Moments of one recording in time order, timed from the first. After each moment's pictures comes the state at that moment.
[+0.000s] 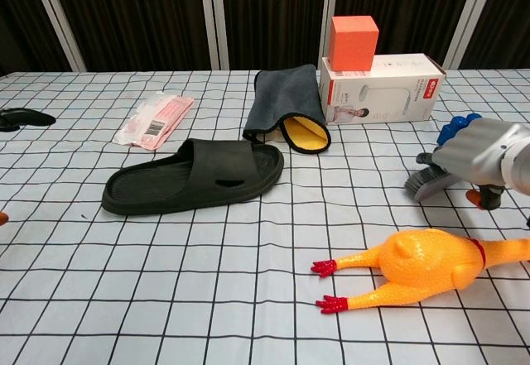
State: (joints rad) left arm -0.35 -1.32 0.12 -1.41 1.74 1.38 -0.23; right arm 0.91 -1.53 0.00 -1.66 -0.37 1.22 -1.35
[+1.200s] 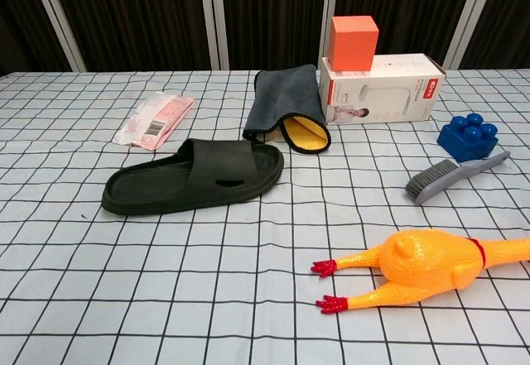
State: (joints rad) left arm -0.05 -1.21 0.07 -1.48 1.56 1.69 0.01; right arm 0.21 -1.19 -0.37 -1.75 -1.43 1.86 -0.26
